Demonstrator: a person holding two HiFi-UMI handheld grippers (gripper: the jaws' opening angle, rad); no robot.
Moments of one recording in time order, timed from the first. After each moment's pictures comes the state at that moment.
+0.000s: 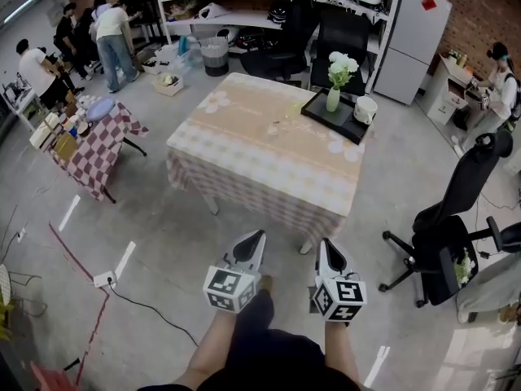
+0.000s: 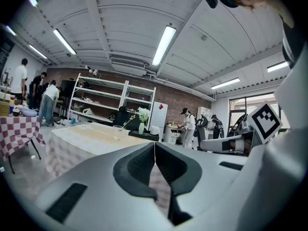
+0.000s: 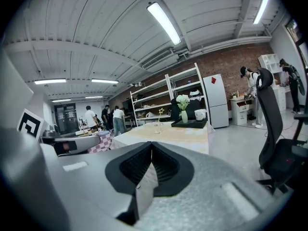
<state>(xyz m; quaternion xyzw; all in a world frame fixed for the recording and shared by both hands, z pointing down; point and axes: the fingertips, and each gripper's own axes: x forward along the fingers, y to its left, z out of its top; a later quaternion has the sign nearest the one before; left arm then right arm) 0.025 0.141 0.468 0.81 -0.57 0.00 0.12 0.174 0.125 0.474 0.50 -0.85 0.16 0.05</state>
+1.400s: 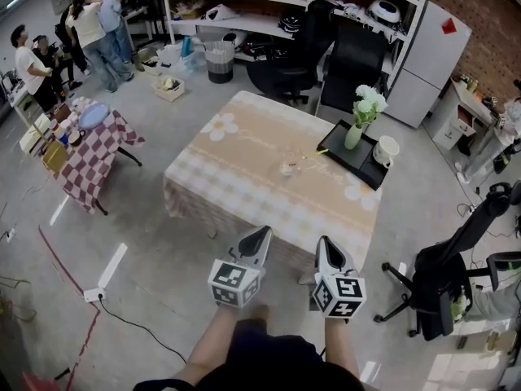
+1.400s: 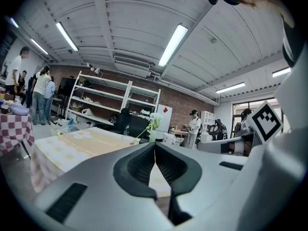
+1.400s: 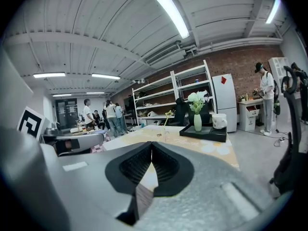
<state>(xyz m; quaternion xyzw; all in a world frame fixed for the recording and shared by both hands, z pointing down) -0.054 -0.034 0.463 0.81 -0.57 -0.02 0.13 0.082 -0.049 0.465 0.48 -0.86 0.14 0.07</state>
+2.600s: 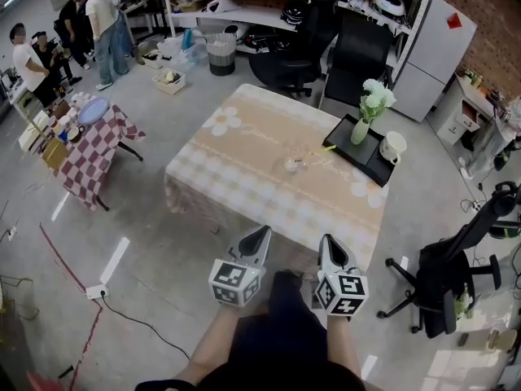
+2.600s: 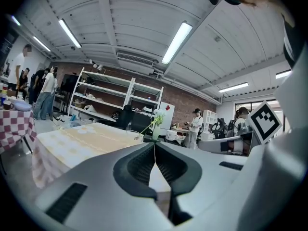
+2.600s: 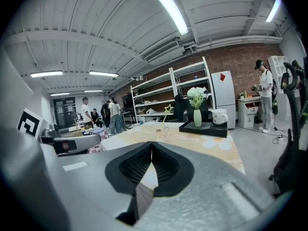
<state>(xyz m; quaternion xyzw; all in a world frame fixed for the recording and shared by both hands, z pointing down) -0.068 -0.039 0.484 0.81 -0.57 -0.02 0.15 0.075 -0.060 0.483 0.49 -0.86 0.15 0.08</state>
